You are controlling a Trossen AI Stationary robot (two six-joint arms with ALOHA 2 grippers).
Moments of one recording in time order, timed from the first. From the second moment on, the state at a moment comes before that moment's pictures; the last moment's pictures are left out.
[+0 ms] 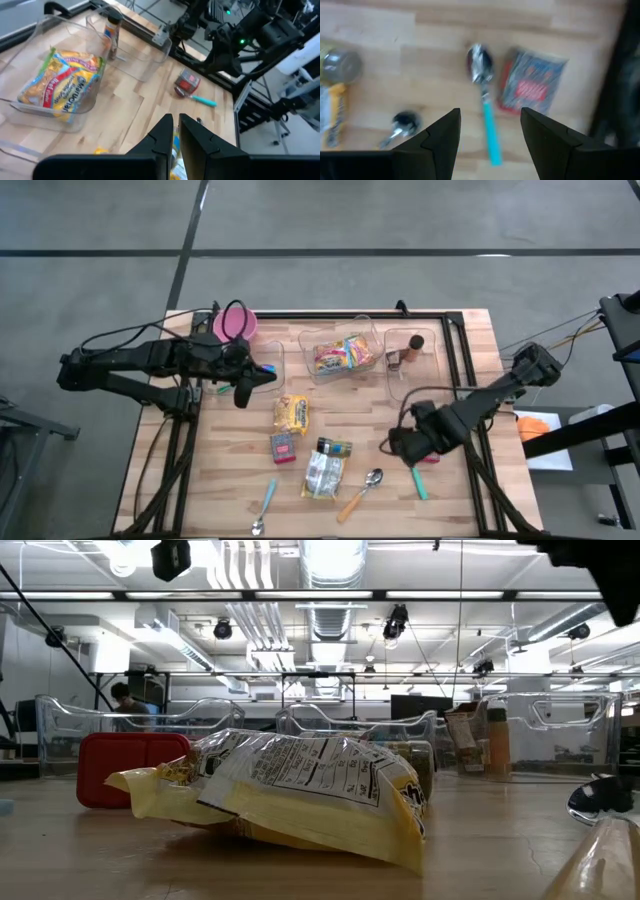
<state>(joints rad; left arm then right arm) 0.00 0.95 1.02 -0.52 -0.02 -0.52 0.55 1.50 1.27 -1.35 0.06 2.06</state>
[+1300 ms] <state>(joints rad) 0.01 0.95 1.02 -0.53 0.04 -0.53 0.63 1.50 1.12 -1.23 0.05 2.27</state>
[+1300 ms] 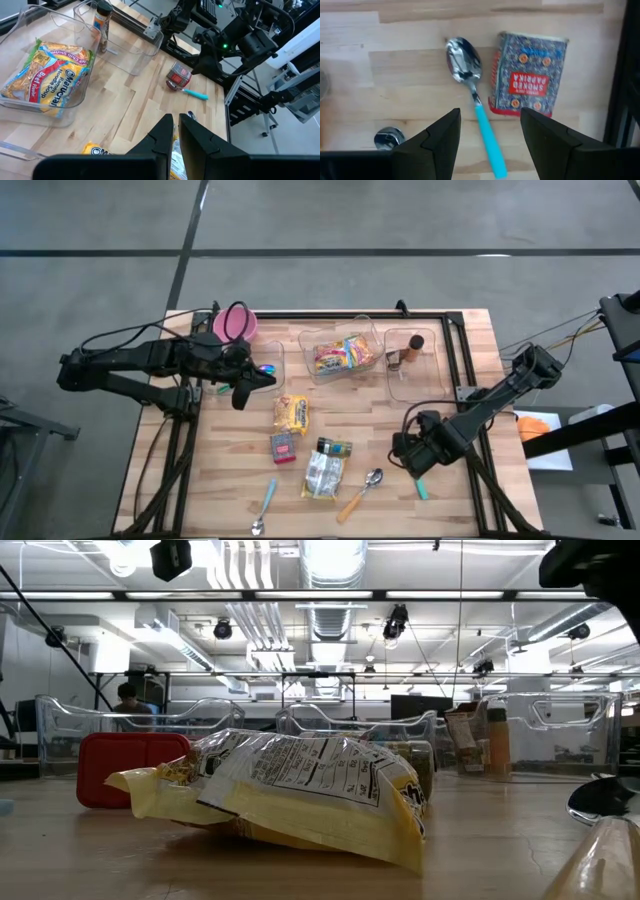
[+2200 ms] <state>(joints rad) 0.01 0.95 1.02 -0.53 0.05 -0.53 0.64 1.50 1.08 -1.25 -0.07 2.30</state>
